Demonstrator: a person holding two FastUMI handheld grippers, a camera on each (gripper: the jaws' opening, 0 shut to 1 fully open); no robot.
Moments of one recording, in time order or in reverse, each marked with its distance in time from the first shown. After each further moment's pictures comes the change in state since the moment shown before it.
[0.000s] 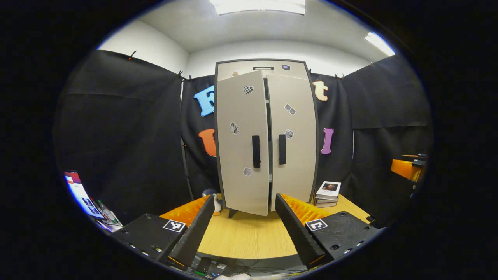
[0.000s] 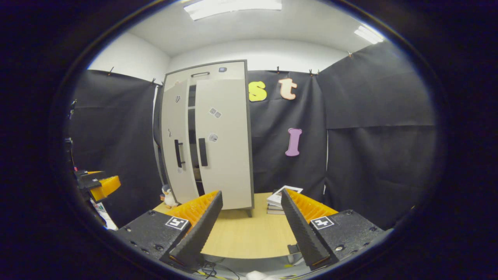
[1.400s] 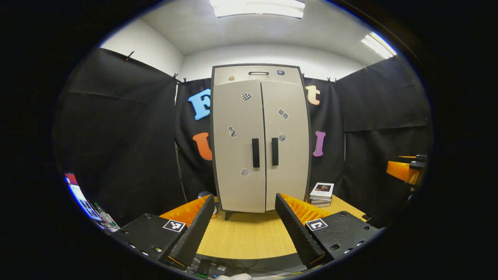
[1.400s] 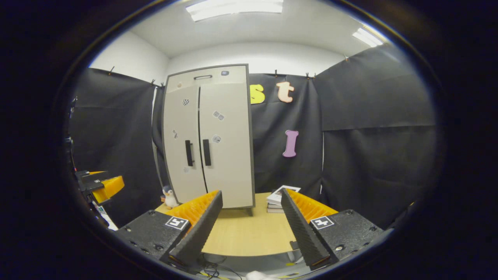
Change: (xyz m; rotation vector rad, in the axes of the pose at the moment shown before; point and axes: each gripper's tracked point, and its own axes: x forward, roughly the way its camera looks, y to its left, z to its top) left arm -0.014 0.004 0.007 -0.003 -0.032 -0.059; right arm -0.026 0.023 0.004 -0.013 -0.024 -0.025
